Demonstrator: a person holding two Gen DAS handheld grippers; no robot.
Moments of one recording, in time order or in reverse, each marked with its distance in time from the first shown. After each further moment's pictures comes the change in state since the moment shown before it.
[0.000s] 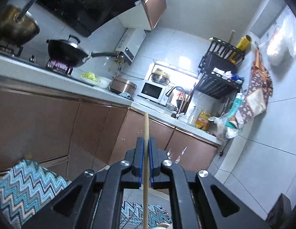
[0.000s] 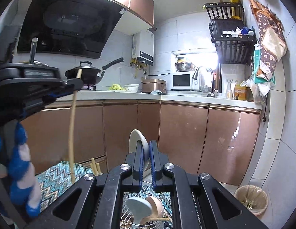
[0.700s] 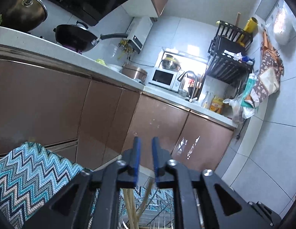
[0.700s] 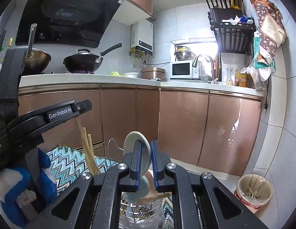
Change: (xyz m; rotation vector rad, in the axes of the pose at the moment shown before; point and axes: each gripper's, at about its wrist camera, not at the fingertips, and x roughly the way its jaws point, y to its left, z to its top) left arm 0.026 0.028 -0.086 0.050 0.057 0.088; right arm 0.015 -0.009 -0.042 0.013 0.065 0.004
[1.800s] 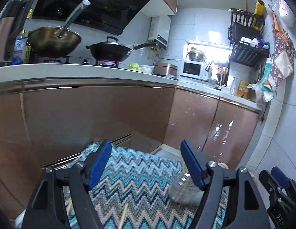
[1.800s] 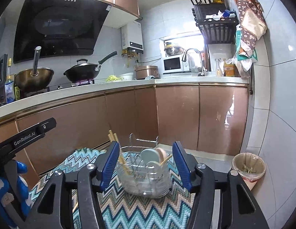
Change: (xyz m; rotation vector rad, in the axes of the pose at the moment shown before) left arm -0.172 0.015 0.036 0.128 0.071 0.301; right arm -0.121 0.018 0.028 0.125 0.053 -0.018
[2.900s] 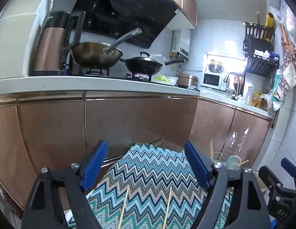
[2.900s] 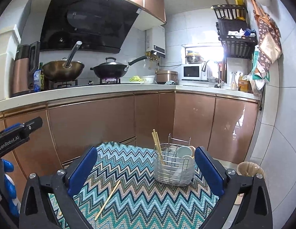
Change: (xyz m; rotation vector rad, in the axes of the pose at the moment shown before) left arm -0.146 0.100 0.007 -0.028 -0.070 0.141; right arm -0.082 0.099 0.005 -0.126 0.000 0.076
